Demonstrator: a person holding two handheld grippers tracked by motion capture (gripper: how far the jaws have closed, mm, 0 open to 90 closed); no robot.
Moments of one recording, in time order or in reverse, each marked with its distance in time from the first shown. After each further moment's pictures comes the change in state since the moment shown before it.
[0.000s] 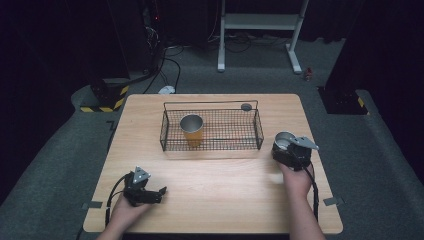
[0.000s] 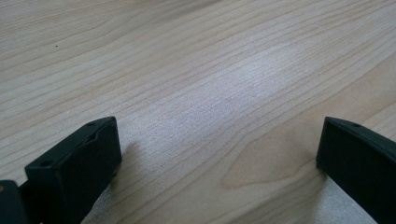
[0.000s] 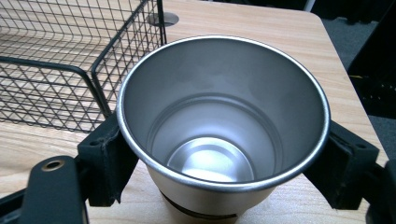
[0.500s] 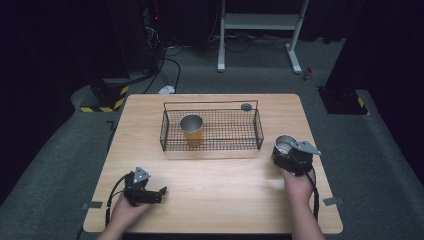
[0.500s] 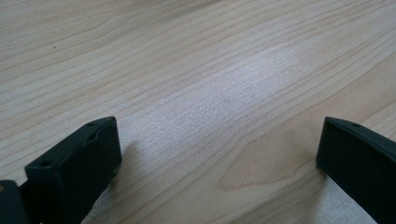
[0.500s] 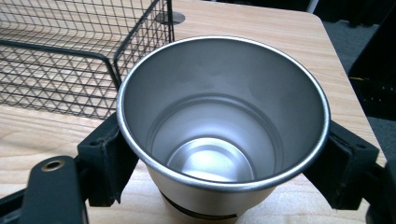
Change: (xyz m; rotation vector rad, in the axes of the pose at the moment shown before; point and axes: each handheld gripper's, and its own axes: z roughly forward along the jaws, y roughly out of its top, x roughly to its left) left arm 0.000 0.000 0.000 0.003 -0.007 0.001; right arm 0.004 -0.007 -0.017 -0.006 0.013 -0.012
